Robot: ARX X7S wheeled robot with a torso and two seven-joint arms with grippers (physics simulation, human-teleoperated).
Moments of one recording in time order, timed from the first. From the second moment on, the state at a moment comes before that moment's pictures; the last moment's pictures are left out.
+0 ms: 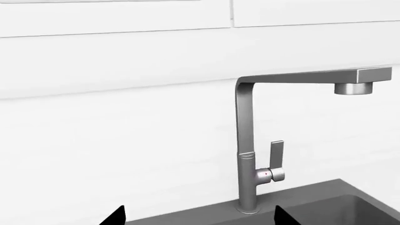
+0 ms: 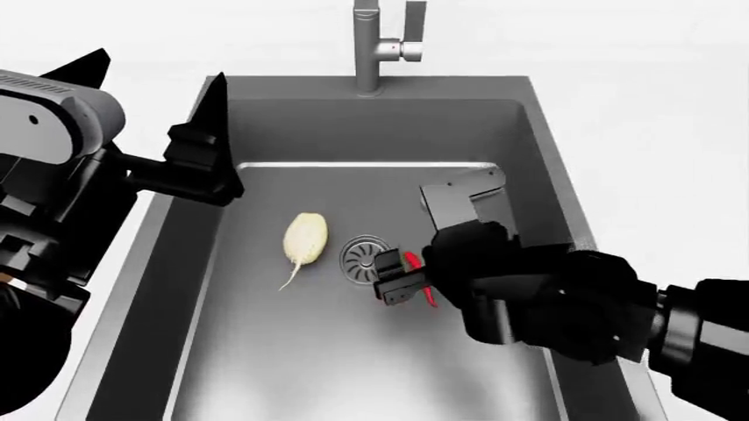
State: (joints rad) left arm -0.77 -0.73 0.08 0.75 -1.12 -0.83 -0.54; right arm 1.42 0.53 -1.66 0.05 1.75 0.32 0.77
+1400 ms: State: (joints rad) left arm -0.77 -0.73 0.11 0.74 -1.11 -0.81 -0.53; right arm 1.32 0.54 -1.64 0.03 1.70 0.25 0.71
